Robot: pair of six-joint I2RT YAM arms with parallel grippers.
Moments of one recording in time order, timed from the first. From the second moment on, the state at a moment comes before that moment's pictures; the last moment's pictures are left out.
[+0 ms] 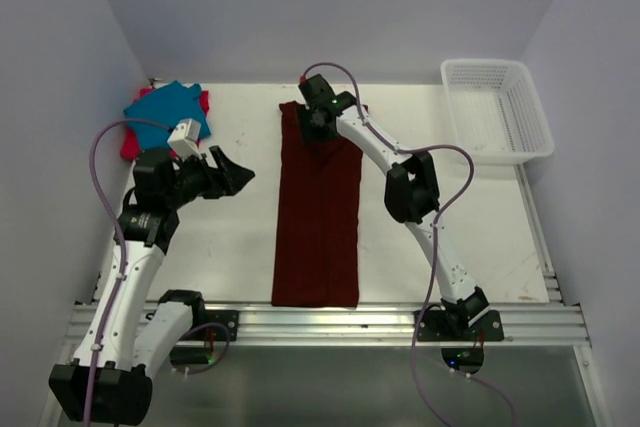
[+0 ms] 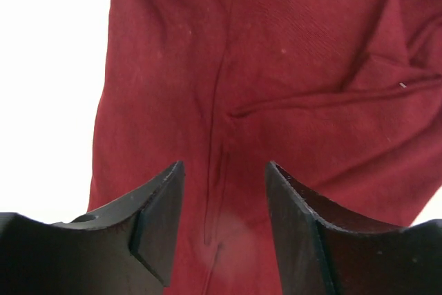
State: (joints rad) left arm -0.06 0.83 0.82 -0.37 0.50 -0.45; right arm 0.61 2.54 2.45 -0.88 0.11 0.30
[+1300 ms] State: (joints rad) left arm -0.06 0.73 0.72 -0.50 0.50 -0.43; right arm 0.61 2.53 2.30 -0.70 0.19 0.31
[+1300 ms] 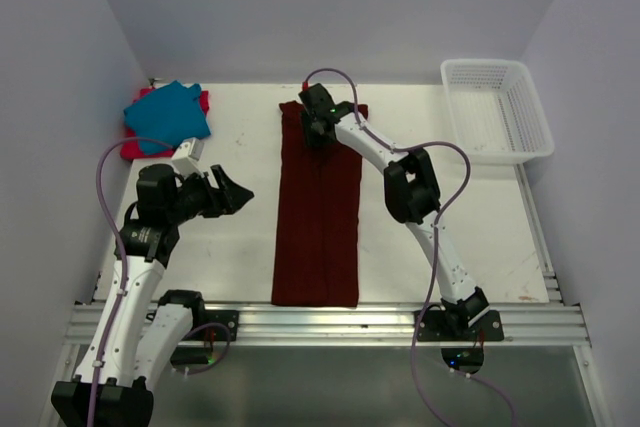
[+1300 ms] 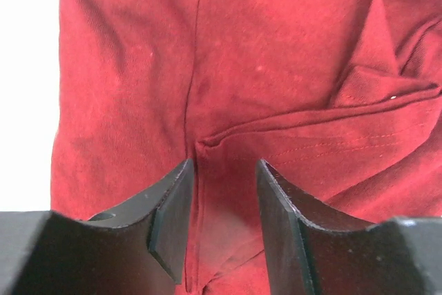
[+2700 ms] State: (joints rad) left arm -0.06 0.71 0.72 -0.50 0.49 -0.43; right arm 0.60 2.50 2.19 -0.58 0.19 0.35
